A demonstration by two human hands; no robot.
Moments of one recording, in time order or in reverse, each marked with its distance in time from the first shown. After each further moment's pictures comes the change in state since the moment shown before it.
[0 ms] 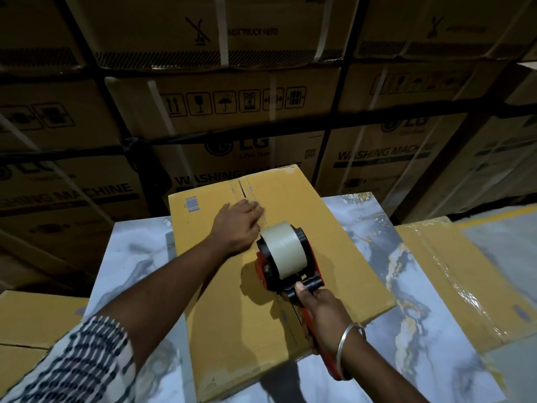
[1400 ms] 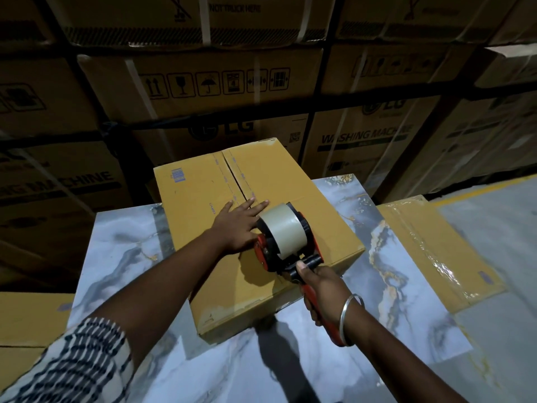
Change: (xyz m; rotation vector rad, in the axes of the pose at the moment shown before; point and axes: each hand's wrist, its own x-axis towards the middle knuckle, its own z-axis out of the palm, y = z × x) left_hand -0.022 0.022 0.013 0.038 -0.232 0.185; right_hand -0.016 0.001 -0.010 0.055 -0.029 0.017
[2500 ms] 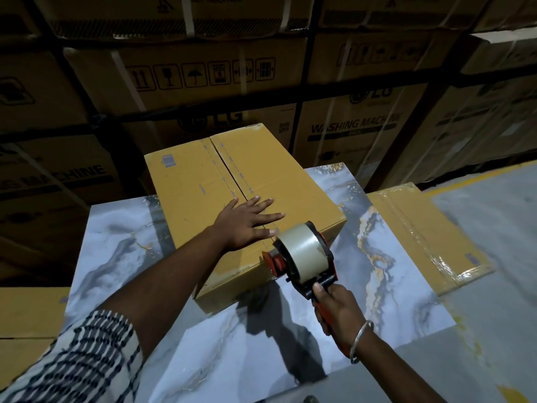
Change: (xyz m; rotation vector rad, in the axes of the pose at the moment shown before) left_hand -0.015 0.048 -0.001 -0.085 0.026 0.093; right_hand -0.024 0.084 -0.045 0.003 0.043 -0.291
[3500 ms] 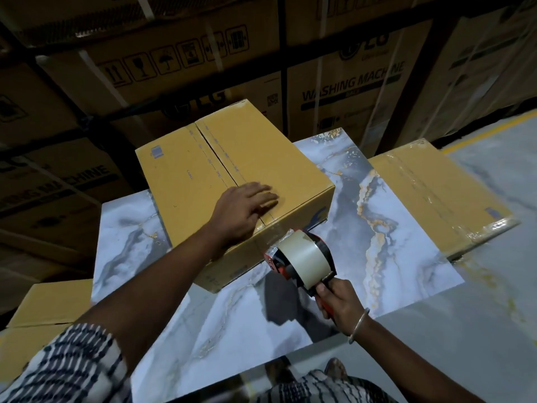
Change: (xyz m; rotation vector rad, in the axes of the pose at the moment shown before) left_hand -0.008 0.052 0.003 -0.023 0.311 0.056; right_hand -0.011 0.083 -0.030 0.023 -0.050 -0.101
